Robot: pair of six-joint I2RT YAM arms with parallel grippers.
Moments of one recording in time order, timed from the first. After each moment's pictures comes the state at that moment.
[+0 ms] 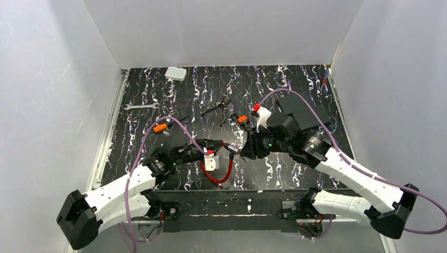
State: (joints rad) left arm -0.80 0.92 0.50 0.15 0.44 0.91; right arm 0.92 1.01 1.03 -0.65 -0.17 0.50
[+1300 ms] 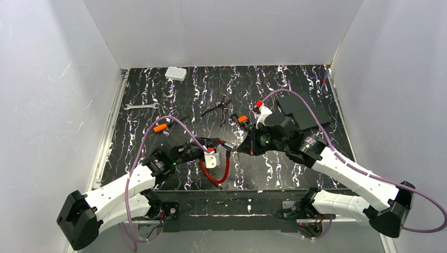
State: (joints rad) left arm -0.78 0.92 0.50 0.13 0.37 0.91; right arm 0.92 1.03 1.00 -0.55 -0.13 0.66
